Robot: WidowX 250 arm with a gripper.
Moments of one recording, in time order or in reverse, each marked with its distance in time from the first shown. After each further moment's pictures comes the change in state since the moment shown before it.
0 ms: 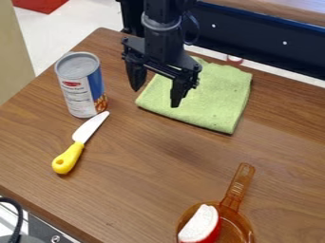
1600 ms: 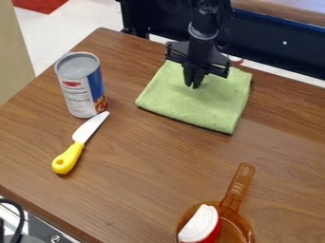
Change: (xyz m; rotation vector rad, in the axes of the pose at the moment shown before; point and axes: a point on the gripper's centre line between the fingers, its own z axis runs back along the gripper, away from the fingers) arm 0.105 -0.018 -0.080 0.034 -0.074 0.107
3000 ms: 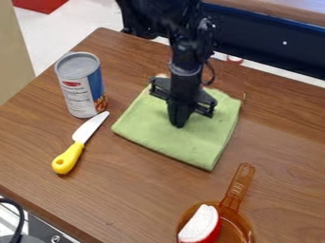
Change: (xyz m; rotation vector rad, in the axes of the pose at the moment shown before) arm -0.078 0.009 -0.006 -0.063 0.113 -0.061
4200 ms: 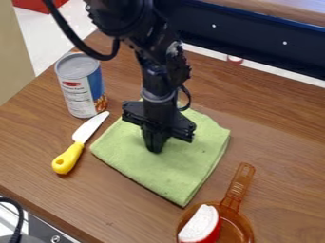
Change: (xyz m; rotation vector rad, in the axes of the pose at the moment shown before) arm -0.057 0.003 0.013 0.018 -0.029 0.109
